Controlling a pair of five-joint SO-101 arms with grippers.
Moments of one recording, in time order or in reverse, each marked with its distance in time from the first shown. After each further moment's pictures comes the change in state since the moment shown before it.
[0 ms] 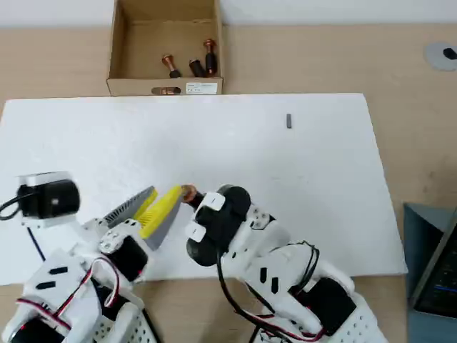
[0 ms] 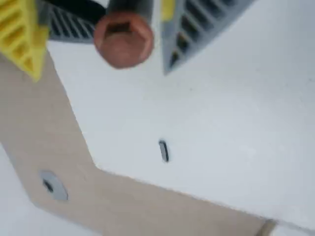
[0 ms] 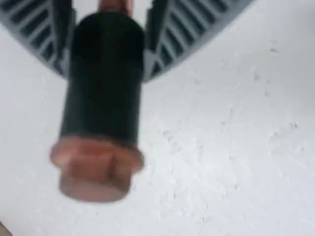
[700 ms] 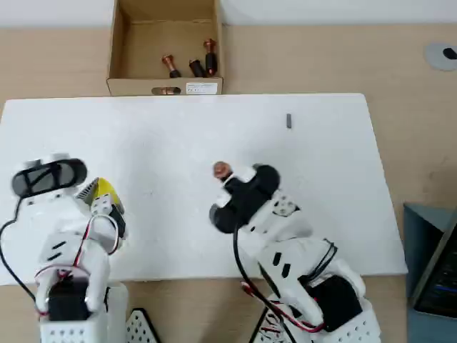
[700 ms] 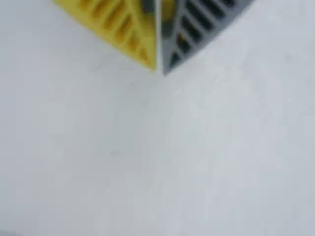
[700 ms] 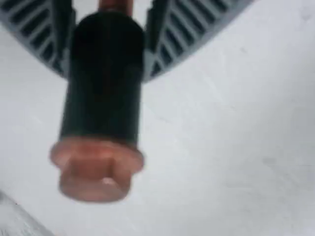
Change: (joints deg) left arm -31.0 0.2 27.2 -9.6 -24.4; right arm 15.7 1.2 -2.0 3.5 -0.4
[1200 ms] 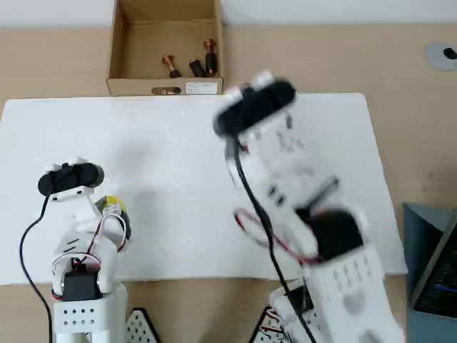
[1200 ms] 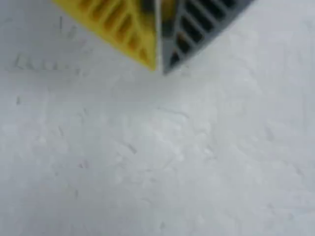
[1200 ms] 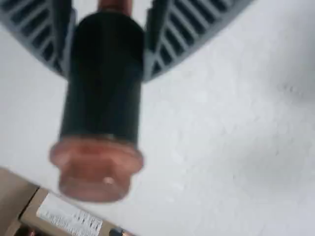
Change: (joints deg) left arm -1.1 0.1 14.2 -4.4 -1.5; right arm 4.6 44.2 -39.8 1.0 -9.8
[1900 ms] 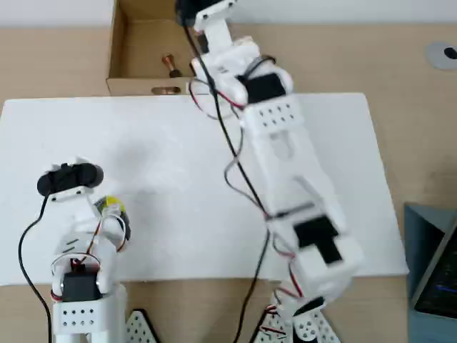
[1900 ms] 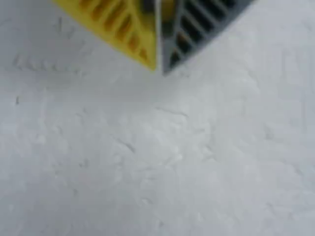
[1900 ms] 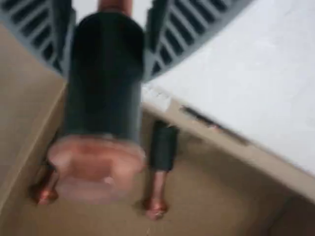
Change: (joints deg) left arm -0.1 0.0 0.0 0.0 0.1; right arm 3.7 63.2 -47.6 -15.0 4.2
